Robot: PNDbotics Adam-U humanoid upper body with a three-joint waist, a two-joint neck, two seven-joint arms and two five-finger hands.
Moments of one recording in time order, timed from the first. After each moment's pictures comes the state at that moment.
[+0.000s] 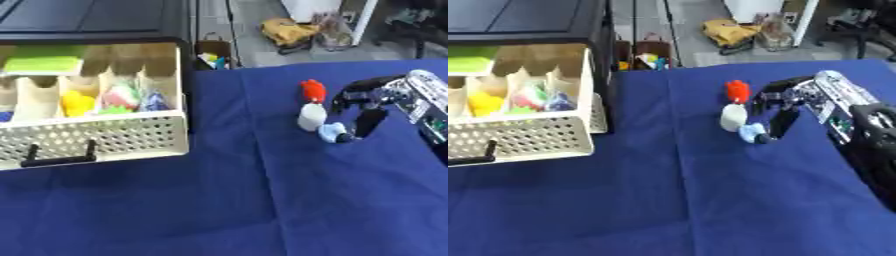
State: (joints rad) left arm -0.24 0.23 0.13 -1.99 0.23 -0.56 0.26; right arm -0.88 -0.75 0.32 -1.08 0.83 -0.11 0.78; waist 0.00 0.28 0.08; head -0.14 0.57
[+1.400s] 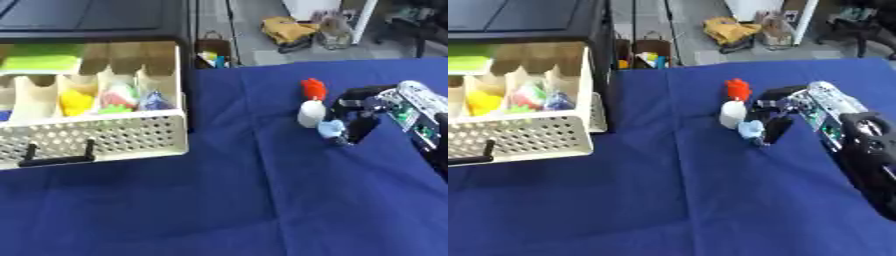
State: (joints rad) left arm -0.24 0.22 0.13 -1.99 0.23 -0.55 0.26; right arm -0.88 -0.73 0.32 -1.04 0.84 -0.10 0.70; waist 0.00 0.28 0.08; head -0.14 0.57
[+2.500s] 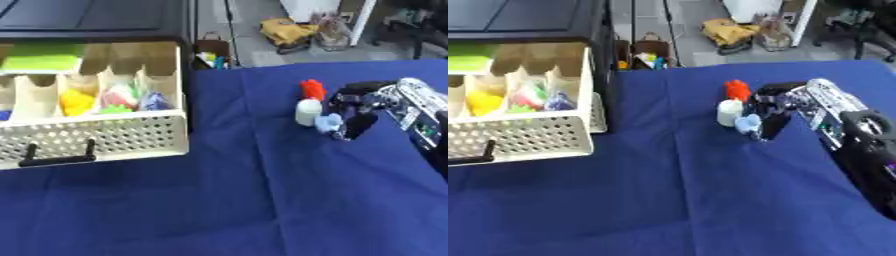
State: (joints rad) left arm -0.24 0.22 0.13 -1.99 0.23 -0.55 0.25; right arm -0.88 -0.74 0.32 -1.11 0.82 -0.06 0.68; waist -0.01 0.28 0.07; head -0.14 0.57
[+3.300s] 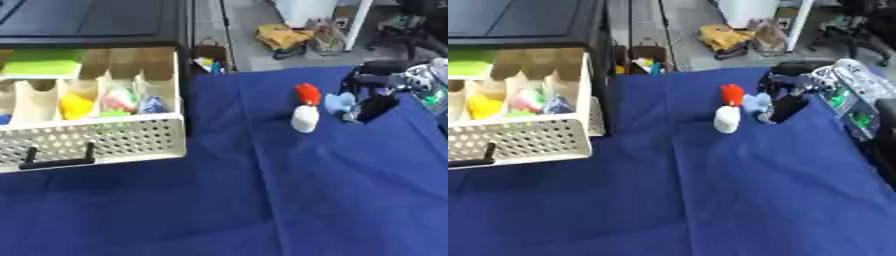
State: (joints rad) left arm -0.24 0.23 0.13 -1.99 0.24 -0.55 0.25; right arm -0.85 -0.86 0.29 -1.33 0.70 0.00 0.67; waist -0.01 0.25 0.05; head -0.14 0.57
